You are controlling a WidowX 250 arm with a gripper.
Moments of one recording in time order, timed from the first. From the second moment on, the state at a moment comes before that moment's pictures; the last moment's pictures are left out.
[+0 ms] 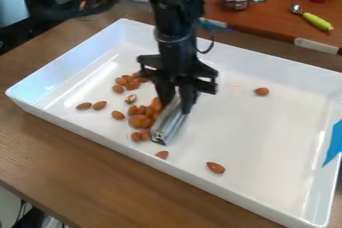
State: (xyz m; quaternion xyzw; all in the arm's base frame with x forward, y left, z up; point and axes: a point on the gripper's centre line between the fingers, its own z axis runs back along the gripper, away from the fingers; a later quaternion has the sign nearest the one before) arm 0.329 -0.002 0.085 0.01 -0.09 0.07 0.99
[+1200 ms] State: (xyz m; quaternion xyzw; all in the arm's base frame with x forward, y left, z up) arm 0.291 0.111 0.123 0.05 -0.14 0.10 0.98
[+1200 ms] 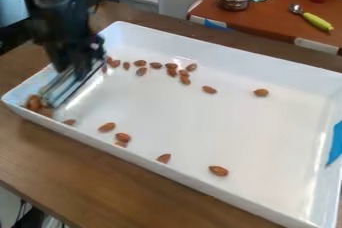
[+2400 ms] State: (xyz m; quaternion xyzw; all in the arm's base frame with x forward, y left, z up) arm 0.350 -0.084 0.148 0.03 -0.18 0.06 0.98
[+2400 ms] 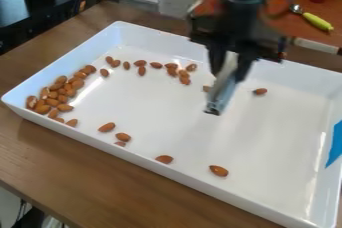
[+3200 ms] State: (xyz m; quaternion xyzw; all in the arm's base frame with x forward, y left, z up) arm 0.393 -0.131 0.098 0.08 -0.16 0.06 0.98
